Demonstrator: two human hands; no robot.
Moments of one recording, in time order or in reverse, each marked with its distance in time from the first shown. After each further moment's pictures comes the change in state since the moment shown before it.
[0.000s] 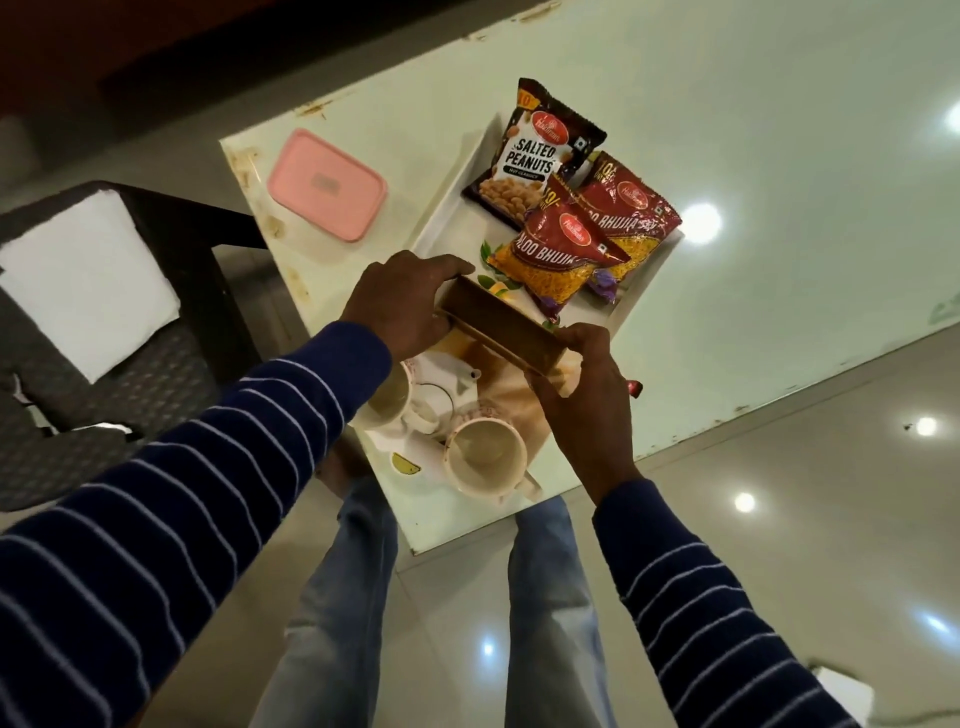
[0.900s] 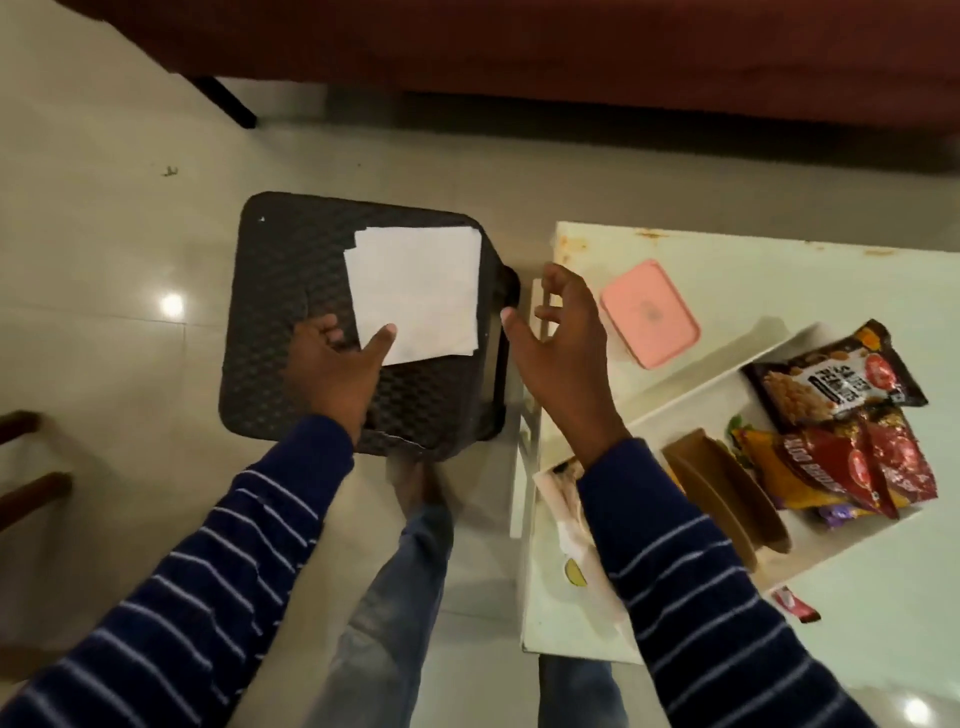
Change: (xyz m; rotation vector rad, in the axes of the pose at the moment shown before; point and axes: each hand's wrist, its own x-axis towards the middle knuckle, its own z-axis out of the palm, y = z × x) left_hand -0.157 -0.241 -0.044 -0.999 0.882 -1.163; right_hand 0.045 -0.287 0.183 0.159 -0.390 -0.241
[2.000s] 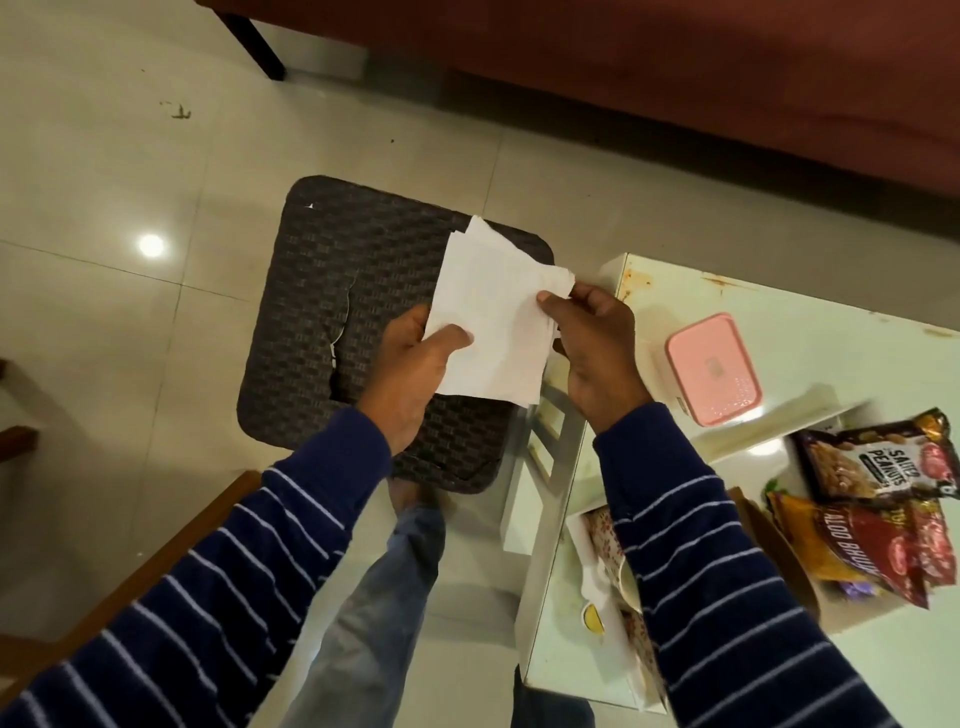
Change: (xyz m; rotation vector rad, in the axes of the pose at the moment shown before) left_hand 0.015 0.026 0.010 -0.425 -0.577 -0.147; right_hand 0.069 -0.005 0.046 0.373 0.025 0.405
